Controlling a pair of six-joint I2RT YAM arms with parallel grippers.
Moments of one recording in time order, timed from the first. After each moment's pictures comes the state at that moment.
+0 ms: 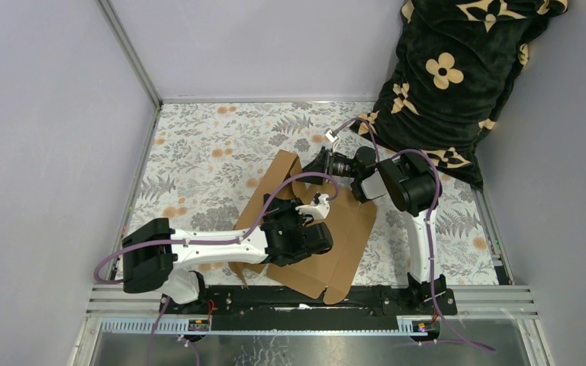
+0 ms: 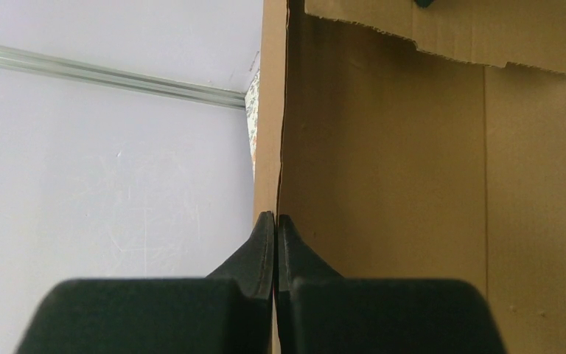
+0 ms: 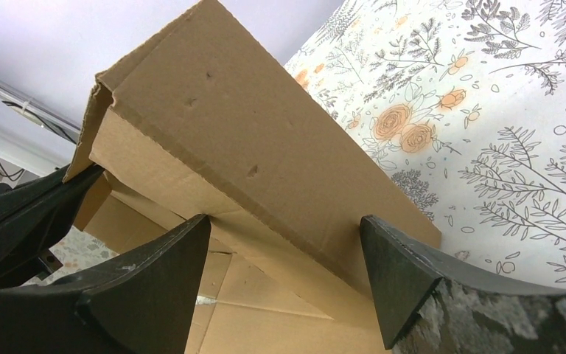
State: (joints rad) left arm -1.28 1.52 0.98 -0.61 -1.27 0.04; right arm 0.39 2.25 0.99 1.43 -1.09 0.97
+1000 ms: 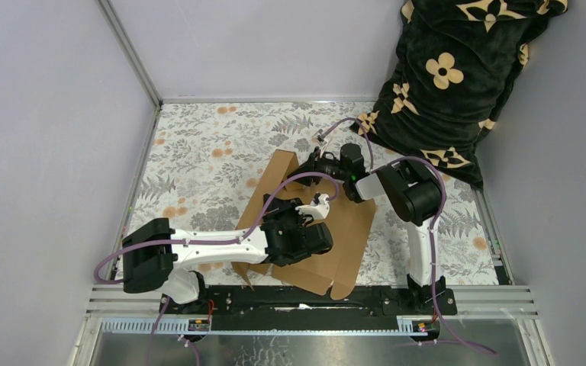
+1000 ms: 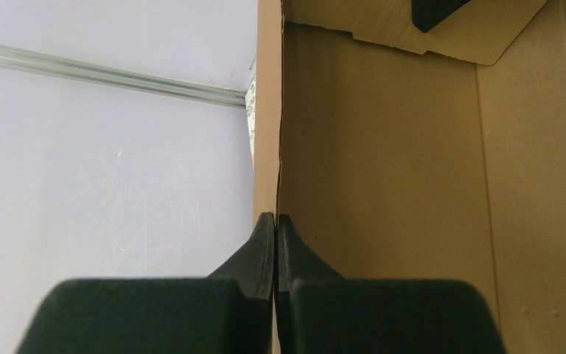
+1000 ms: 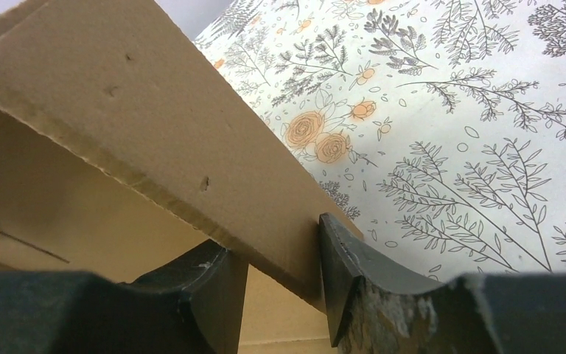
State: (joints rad) left arm -1.28 1.52 0.98 -0.61 -1.27 0.03; right arm 0.47 2.14 0.99 1.03 -0.85 0.50
